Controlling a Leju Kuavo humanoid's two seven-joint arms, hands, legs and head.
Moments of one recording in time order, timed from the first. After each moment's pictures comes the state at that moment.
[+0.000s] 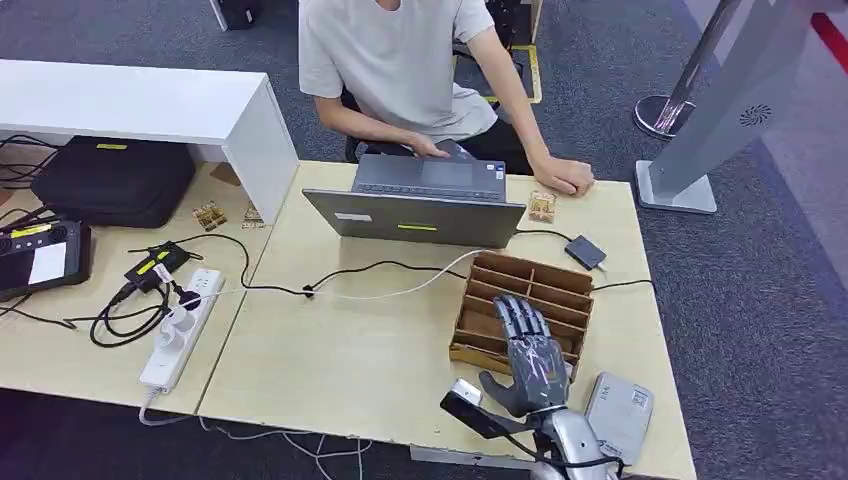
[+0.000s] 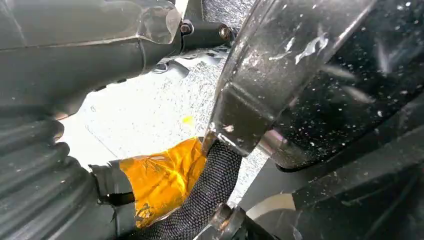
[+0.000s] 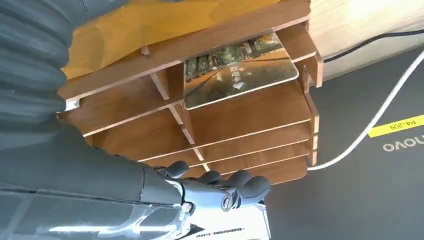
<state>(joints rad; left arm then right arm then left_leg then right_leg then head) 0.04 -0.02 -0.58 -0.10 -0.03 -0.09 -0.25 -0.14 0.02 0.50 -1.09 1.11 -0.59 -0.11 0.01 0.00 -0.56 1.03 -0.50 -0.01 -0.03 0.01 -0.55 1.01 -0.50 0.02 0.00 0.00</state>
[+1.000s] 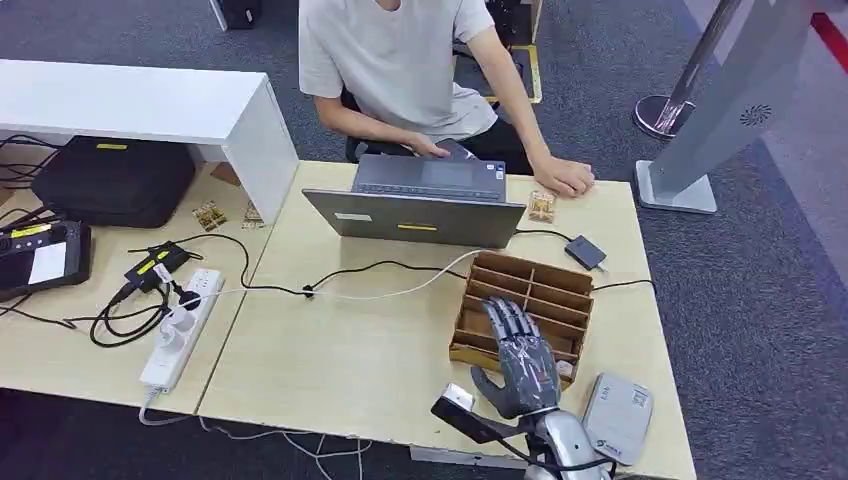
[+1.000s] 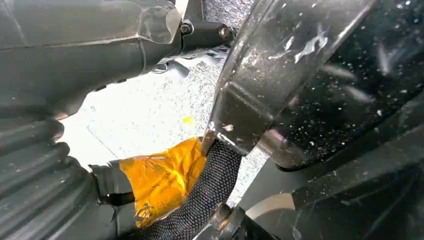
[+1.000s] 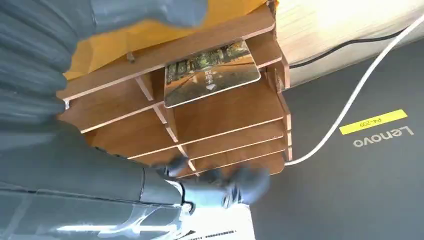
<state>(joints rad) 0.04 -0.02 -0.58 -0.10 -0.03 -0.09 -0.25 -0.13 0.03 0.52 -1.13 1.10 -0.57 -0.12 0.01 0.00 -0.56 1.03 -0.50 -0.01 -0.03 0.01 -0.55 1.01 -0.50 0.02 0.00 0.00</state>
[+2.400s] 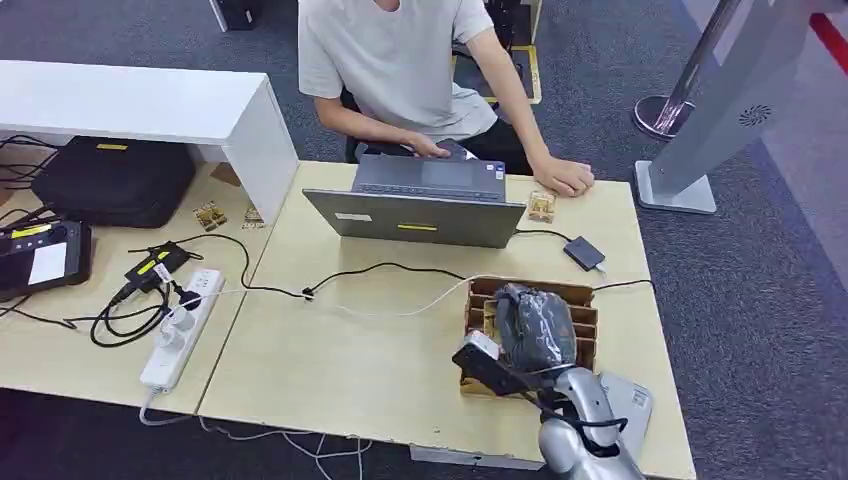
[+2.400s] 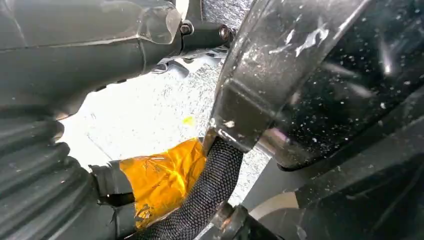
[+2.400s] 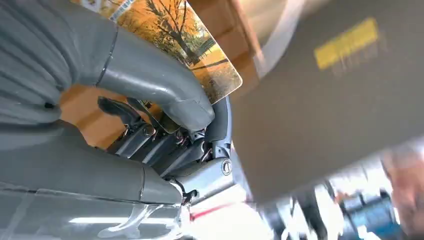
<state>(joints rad) 0.04 -0.02 -0.58 -0.09 -0.06 -0.07 -0.27 -0.25 0.02 0.46 -1.24 0.90 -0.46 -0.16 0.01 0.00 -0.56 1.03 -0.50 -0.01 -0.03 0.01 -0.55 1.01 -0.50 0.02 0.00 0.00</state>
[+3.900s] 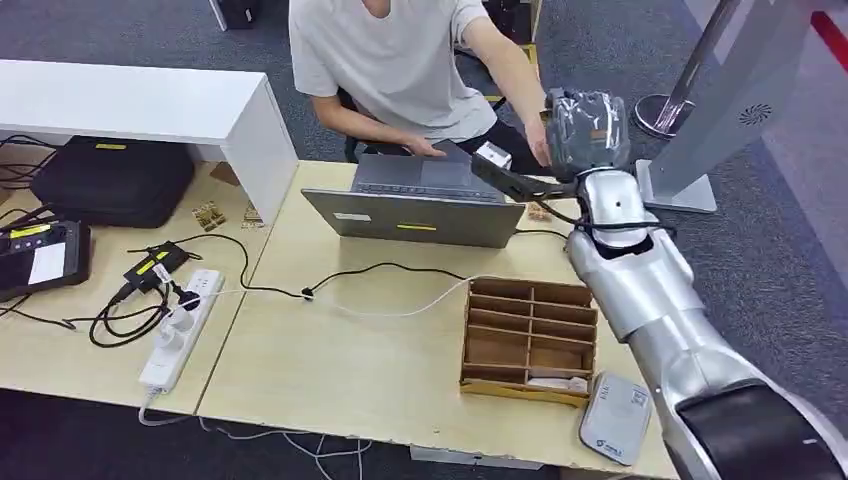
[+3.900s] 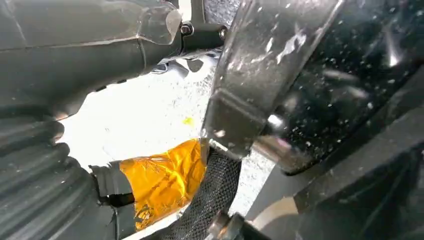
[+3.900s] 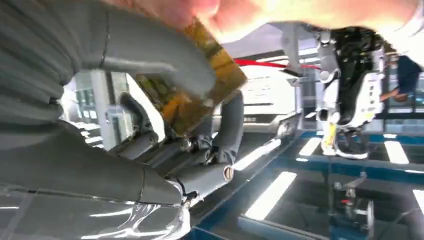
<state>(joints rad) 0.02 0.00 -0.60 -0.13 -0.11 -0.09 -0.20 -0.98 0.03 0.52 -0.71 1.35 -0.45 0.14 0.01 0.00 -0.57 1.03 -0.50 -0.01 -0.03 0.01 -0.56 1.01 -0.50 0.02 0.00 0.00</state>
